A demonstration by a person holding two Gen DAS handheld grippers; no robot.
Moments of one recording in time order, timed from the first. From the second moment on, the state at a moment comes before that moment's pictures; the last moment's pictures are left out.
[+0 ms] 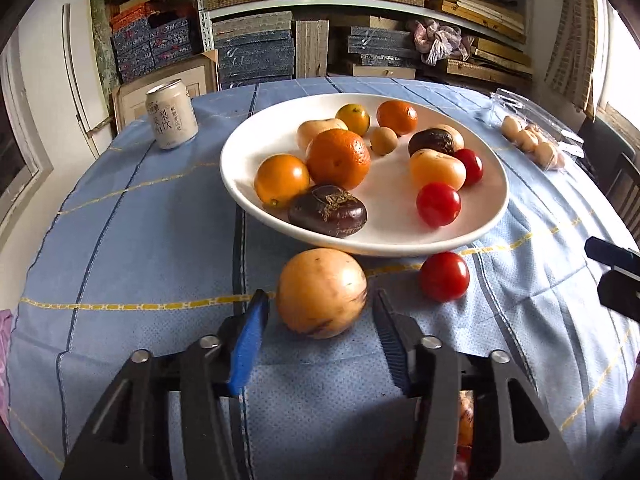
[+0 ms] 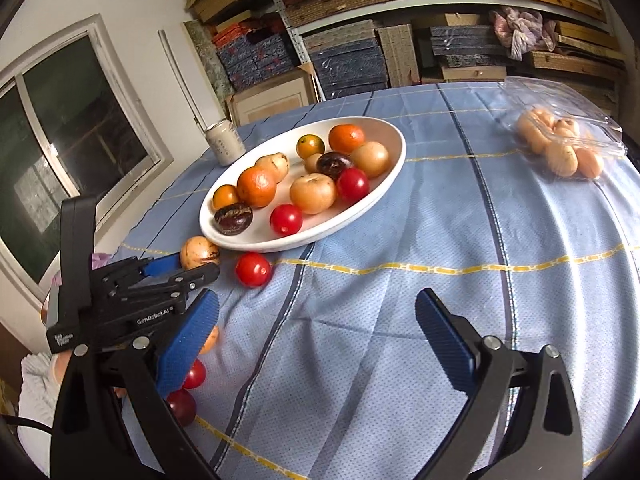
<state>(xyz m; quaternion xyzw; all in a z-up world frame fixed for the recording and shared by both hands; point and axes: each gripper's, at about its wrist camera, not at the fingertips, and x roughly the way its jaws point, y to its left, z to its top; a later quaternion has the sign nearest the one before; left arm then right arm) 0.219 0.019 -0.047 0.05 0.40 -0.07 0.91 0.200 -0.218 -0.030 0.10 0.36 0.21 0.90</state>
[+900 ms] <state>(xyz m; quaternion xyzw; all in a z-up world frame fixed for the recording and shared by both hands) 0.223 0.051 -0.035 0.00 0.39 -0.06 0.92 0.195 -0.196 -0.040 0.07 0.37 0.24 0.89</state>
